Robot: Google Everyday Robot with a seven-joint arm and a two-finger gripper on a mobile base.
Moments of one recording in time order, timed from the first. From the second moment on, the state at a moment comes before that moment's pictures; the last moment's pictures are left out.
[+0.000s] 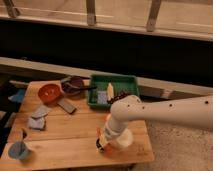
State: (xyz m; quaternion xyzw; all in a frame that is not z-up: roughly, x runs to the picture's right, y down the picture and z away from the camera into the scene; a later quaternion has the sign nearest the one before) arm 0.010 0.257 0.703 -0.43 0.04 0.45 0.78
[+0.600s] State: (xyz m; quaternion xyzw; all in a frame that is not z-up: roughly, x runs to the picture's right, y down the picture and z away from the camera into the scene) arm -0.001 0.254 0.702 -0.43 0.03 0.44 0.79
